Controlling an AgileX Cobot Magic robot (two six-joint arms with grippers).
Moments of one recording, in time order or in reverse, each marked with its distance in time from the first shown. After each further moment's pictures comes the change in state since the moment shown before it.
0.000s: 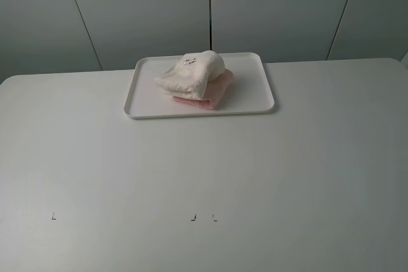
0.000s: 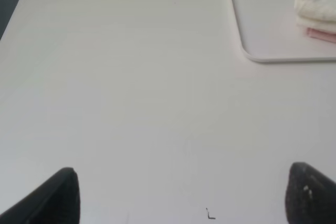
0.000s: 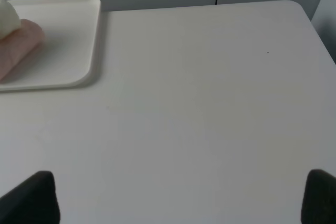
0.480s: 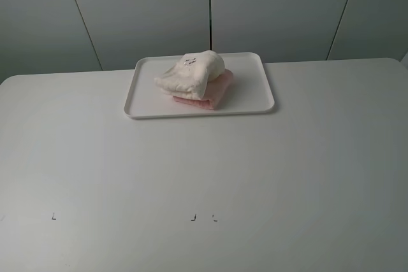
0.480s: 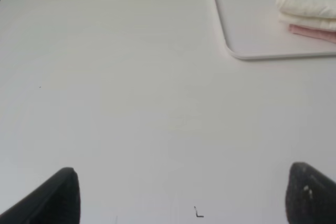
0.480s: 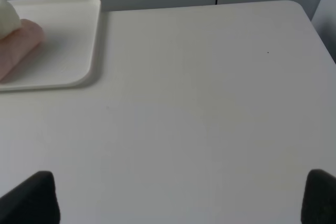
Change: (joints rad) left arm 0.000 0.000 0.000 -0.044 0.000 0.029; right arm 0.000 0.000 0.000 0.000 0.000 0.000
